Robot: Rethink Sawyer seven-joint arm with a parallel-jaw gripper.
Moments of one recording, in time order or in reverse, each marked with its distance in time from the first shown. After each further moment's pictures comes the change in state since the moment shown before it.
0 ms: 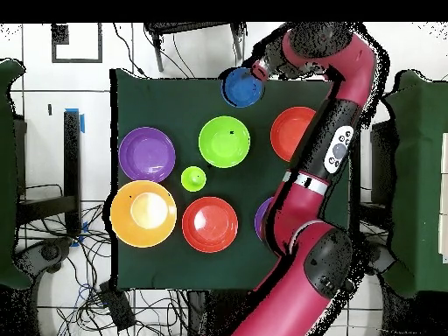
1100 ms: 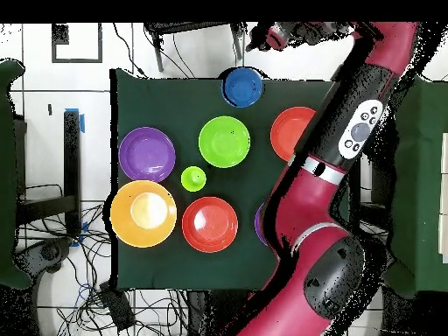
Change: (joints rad) arm 0.041 -0.220 0.118 -0.078 -0.228 0.146 0.000
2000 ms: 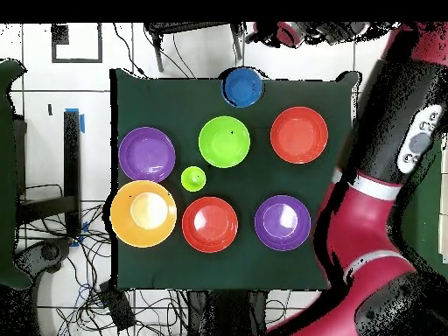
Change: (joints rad) arm -0.170 -0.112 -0.100 0.373 0.392 -0.028 0.288
